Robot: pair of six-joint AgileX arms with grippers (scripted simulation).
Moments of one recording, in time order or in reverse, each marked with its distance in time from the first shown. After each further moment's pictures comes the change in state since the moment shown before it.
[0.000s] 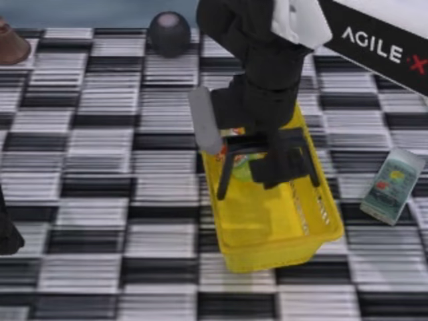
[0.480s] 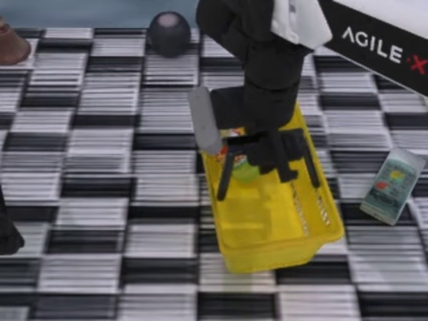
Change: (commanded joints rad) left arm 0.000 0.000 0.000 0.000 0.000 0.000; right arm 0.000 0.000 0.000 0.000 0.000 0.000
